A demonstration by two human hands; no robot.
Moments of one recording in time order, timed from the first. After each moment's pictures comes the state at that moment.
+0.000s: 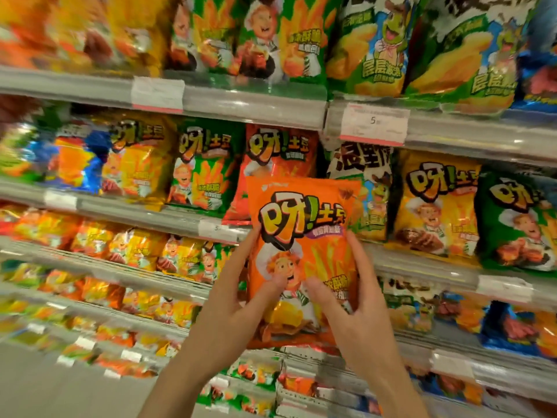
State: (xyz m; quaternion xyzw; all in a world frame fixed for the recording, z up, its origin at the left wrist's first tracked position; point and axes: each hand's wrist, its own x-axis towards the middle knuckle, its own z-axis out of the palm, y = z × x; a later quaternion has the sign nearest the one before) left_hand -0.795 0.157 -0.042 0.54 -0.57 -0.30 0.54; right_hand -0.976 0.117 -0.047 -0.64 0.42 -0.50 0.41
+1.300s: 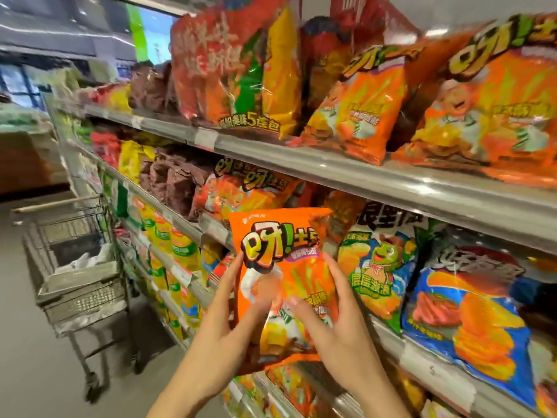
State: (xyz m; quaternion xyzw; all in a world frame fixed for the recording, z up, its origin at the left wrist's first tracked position) left_hand -0.129 0.176 -0.028 0.67 -0.37 -0.13 0.63; right_hand -0.249 0.038 -0.042 -0.74 0.19 -0.38 0.53
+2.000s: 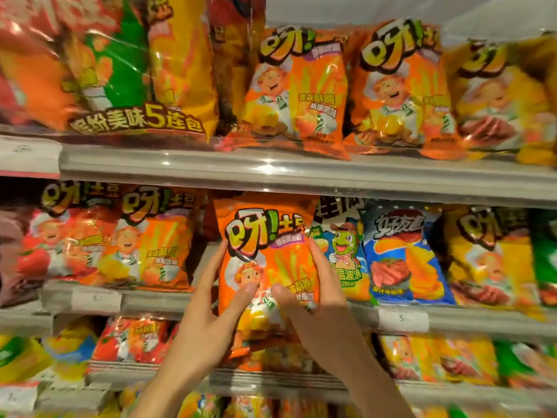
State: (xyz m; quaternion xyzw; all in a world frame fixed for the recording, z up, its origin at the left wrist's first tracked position) left_hand 0.006 0.070 -0.032 0.53 -0.57 -0.29 0.56; right_hand -0.174 0.043 -0.029 -0.69 0.46 -0.47 0.31
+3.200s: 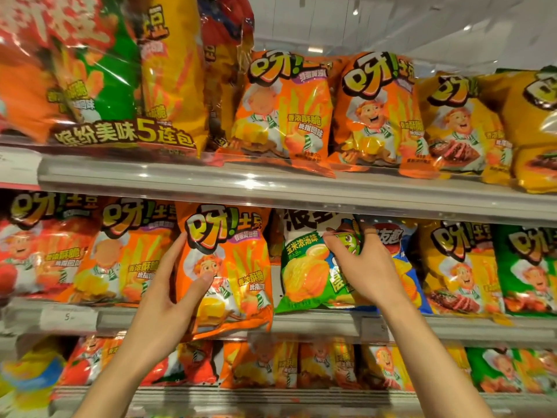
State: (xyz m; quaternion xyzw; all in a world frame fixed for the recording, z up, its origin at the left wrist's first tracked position) left_hand 0.045 0.046 -0.017 0.53 -0.59 -0.24 0.56; right_hand -0.243 -0.023 0.034 -0.60 0.66 -0.43 0.15
